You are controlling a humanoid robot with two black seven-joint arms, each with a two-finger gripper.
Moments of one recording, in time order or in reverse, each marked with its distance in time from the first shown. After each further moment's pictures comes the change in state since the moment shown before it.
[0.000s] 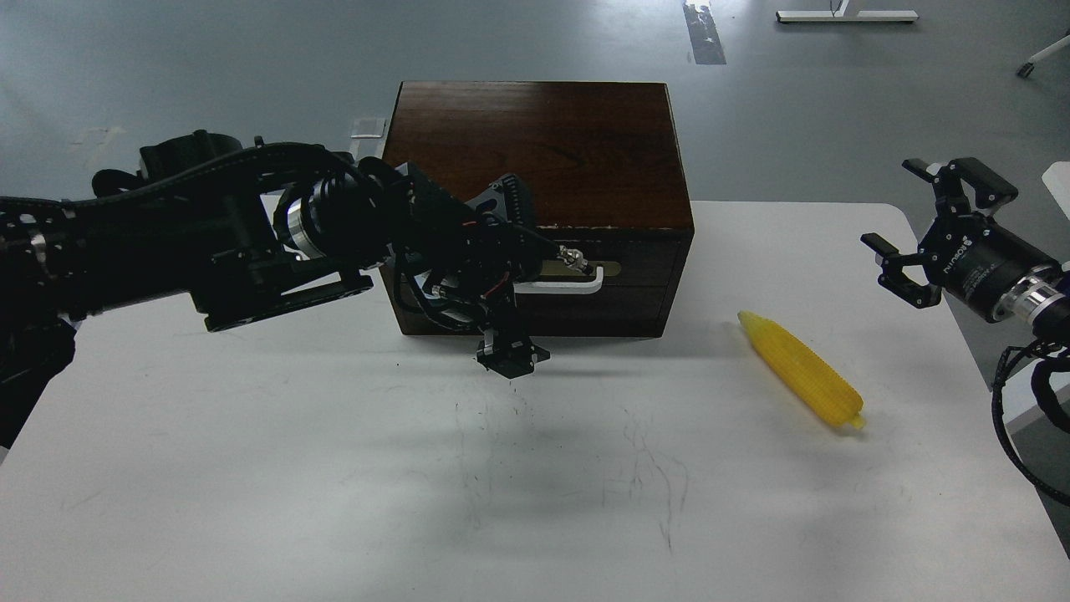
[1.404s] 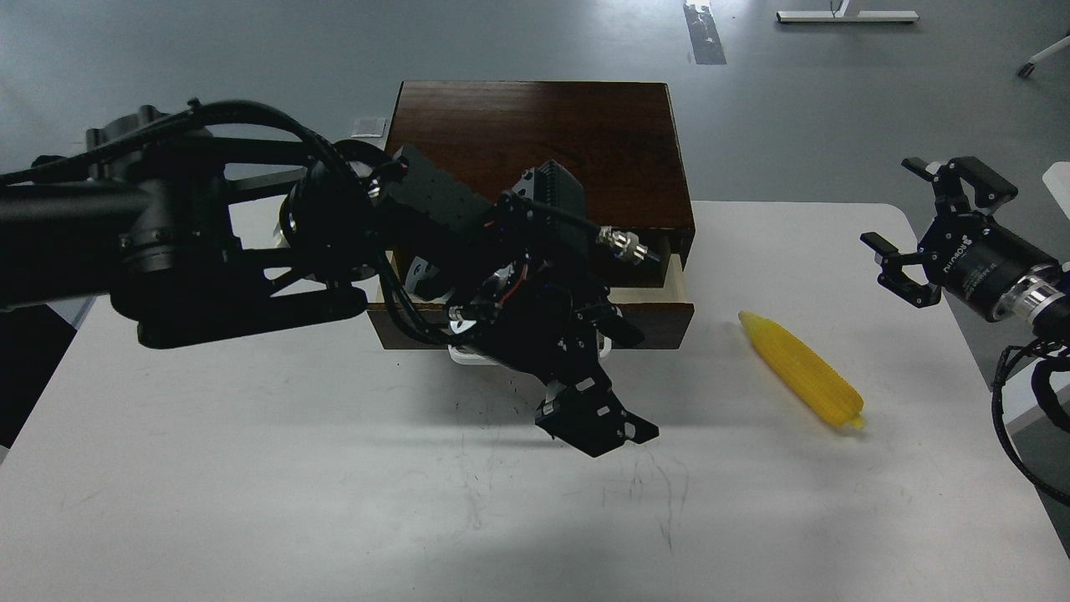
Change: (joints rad) left arm -0.073 0.165 -0.201 -0.326 -0.657 0.000 0.000; right arm 0.002 -0.009 0.000 0.000 -0.002 0.000 0.000
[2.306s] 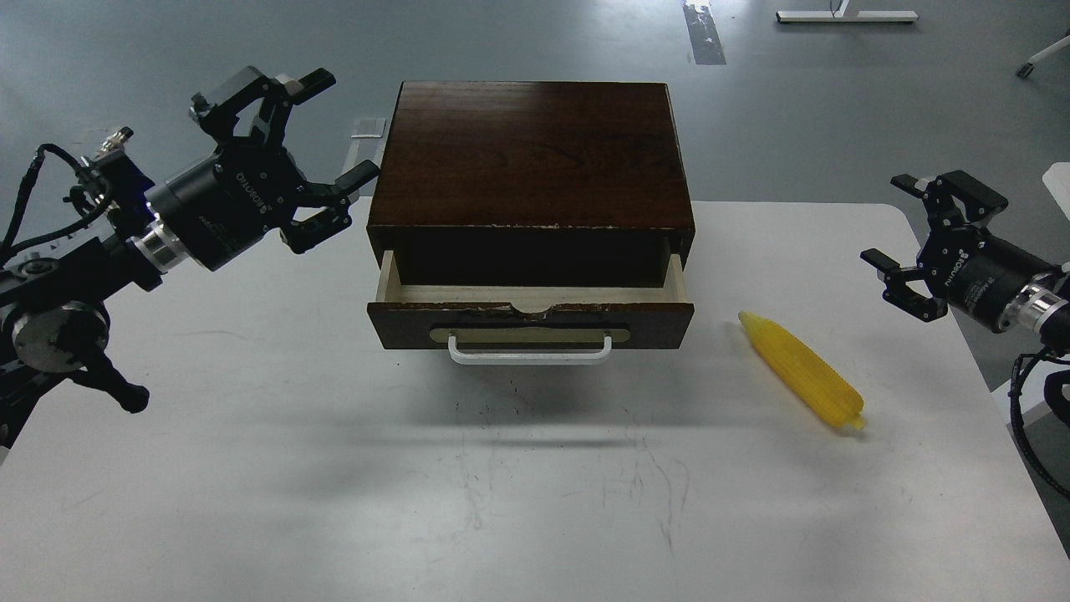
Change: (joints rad) left arm 0.790 0.376 -0.385 0.287 -1.262 0.000 0.000; right arm 0.020 -0.050 -0.006 0.004 -0.366 0.000 0.000
